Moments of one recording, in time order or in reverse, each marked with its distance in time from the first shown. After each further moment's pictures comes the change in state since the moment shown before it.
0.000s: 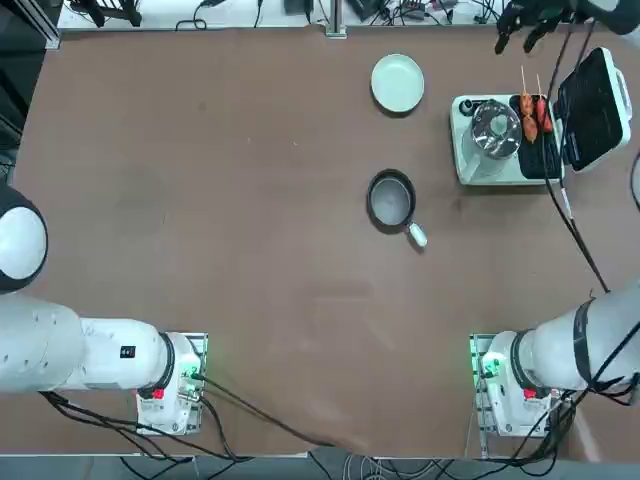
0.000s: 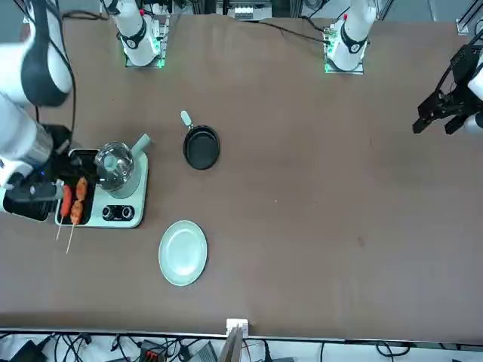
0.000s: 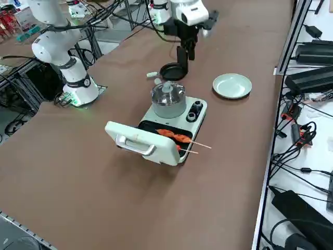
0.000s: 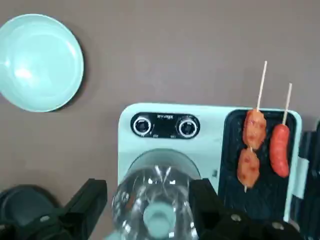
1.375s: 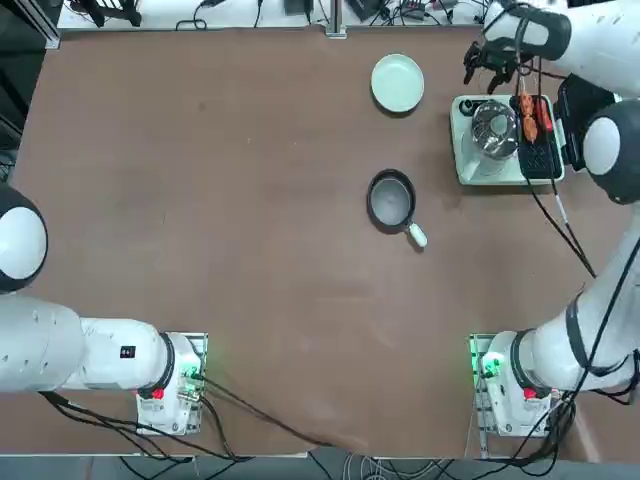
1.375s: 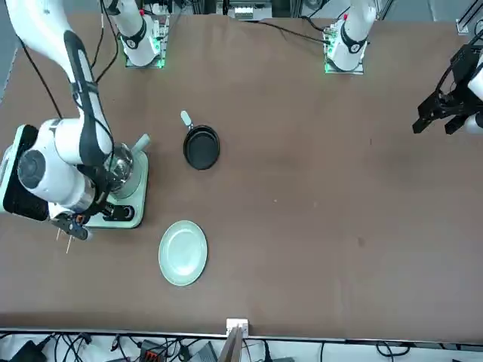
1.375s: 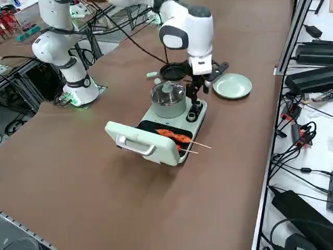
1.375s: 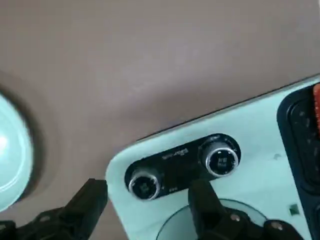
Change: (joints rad) arm 0.017 0.262 0.000 -0.013 0.039 0.264 0.404
